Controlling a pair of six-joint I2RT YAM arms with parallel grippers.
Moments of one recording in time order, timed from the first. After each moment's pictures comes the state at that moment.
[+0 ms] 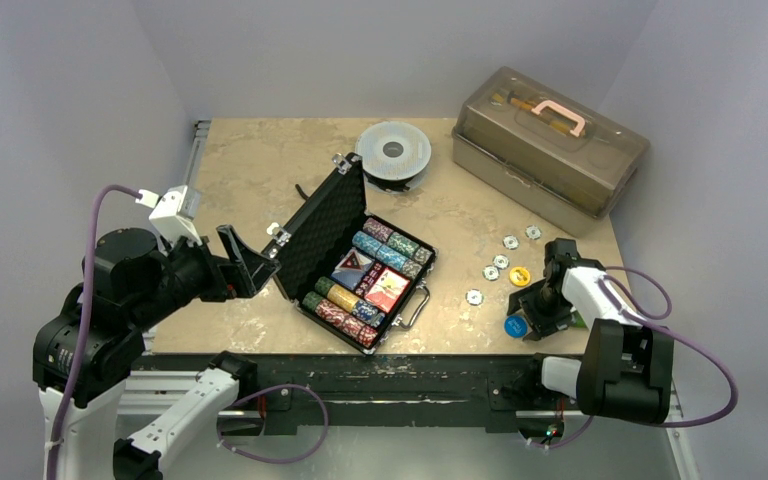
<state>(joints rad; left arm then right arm) -0.37 0.73 1.52 -1.27 0.13 -0.52 -0.14 1.23 0.56 -0.86 0.02 1.04</state>
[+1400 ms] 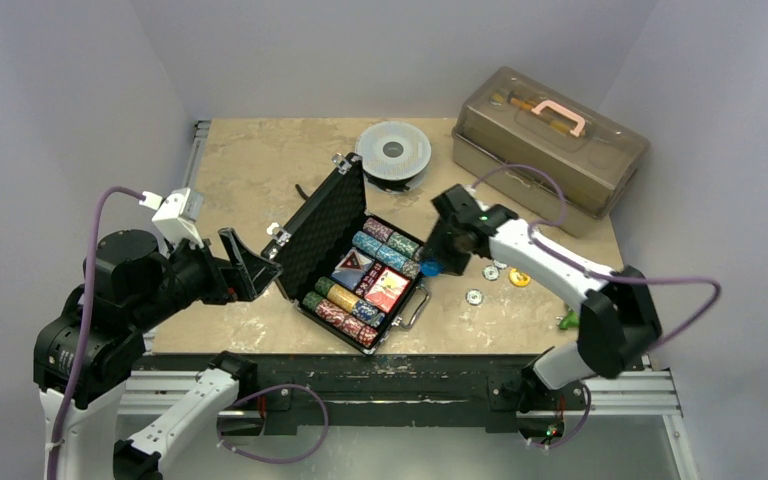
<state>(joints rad) -0.37 0.72 1.51 -1.27 0.16 -0.52 0.55 1.41 1.03 -0.75 0.08 1.07</state>
